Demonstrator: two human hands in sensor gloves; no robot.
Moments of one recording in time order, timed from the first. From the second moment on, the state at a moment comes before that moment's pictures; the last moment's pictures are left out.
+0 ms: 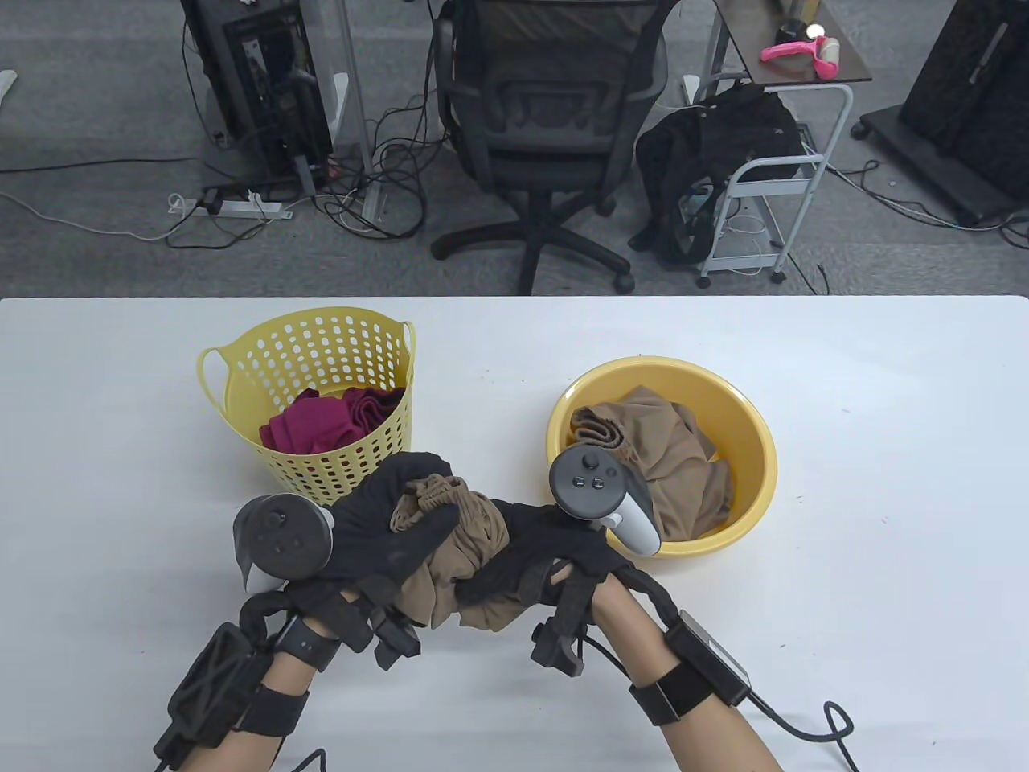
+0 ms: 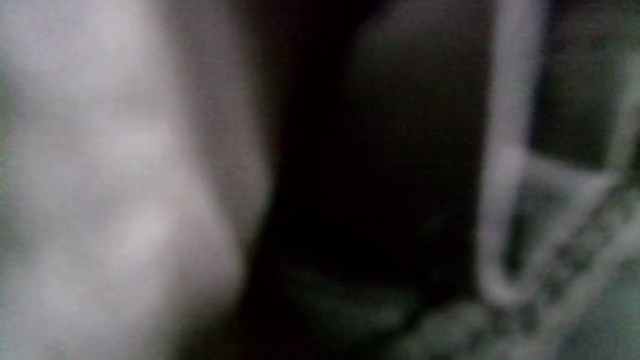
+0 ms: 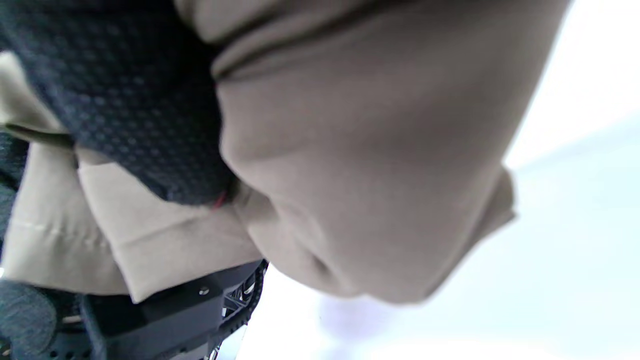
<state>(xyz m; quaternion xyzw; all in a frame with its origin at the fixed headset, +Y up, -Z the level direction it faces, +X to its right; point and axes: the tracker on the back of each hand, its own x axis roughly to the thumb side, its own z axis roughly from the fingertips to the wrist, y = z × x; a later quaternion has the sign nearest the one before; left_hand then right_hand) -0.194 -0.607 -0.295 0.09 -0.34 0.44 0.83 0.028 -0.655 -0.324 0.26 0.20 0.80 0.49</state>
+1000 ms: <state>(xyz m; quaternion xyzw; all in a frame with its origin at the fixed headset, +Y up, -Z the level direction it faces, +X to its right) -0.207 -0.599 -0.292 0.10 -0.32 0.37 0.87 0.050 -0.654 -0.292 0.27 0.05 0.92 0.29</state>
